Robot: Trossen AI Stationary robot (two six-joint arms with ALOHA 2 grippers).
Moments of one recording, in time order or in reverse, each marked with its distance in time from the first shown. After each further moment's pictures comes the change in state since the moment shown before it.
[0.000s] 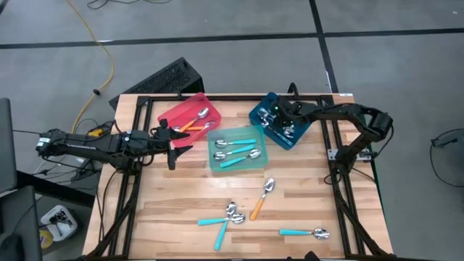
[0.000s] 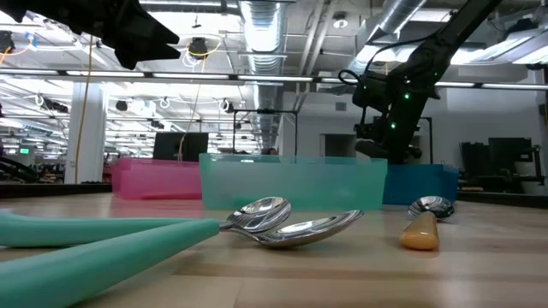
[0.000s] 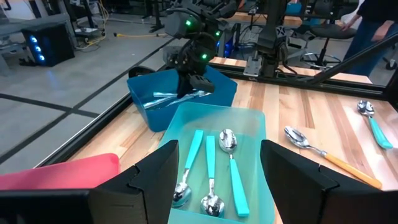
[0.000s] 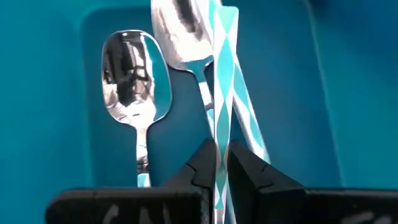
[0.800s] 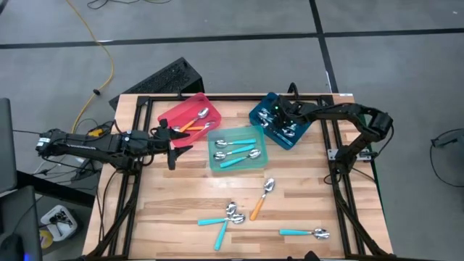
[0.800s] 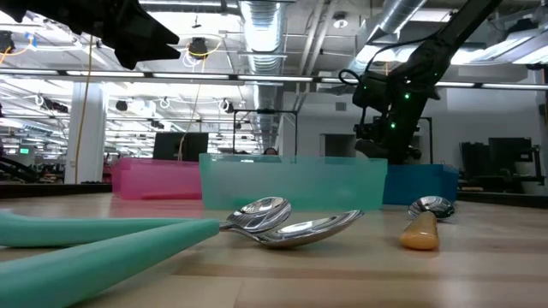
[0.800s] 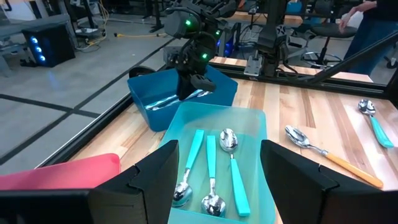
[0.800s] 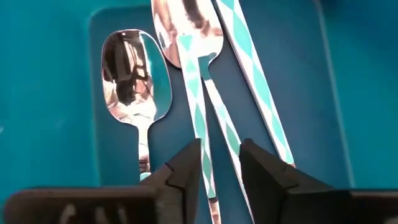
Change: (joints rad) left arm 0.000 0.000 0.000 -0.002 -0.001 0.005; right arm -0.006 0.001 0.000 0.001 -0.027 0.000
